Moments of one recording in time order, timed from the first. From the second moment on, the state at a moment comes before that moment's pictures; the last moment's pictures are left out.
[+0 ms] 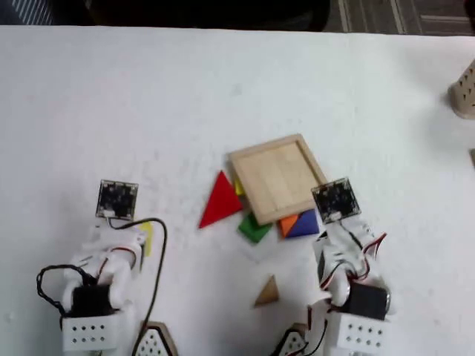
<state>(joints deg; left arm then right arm) -9.3 -96.3 95.4 60.6 -11.0 7.2 -83.8 76.7 67.3 32.0</state>
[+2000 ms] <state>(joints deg) -18.2 -26.0 63.5 44.2 -11.0 -1.2 29.7 -8.3 72.1 25.2</state>
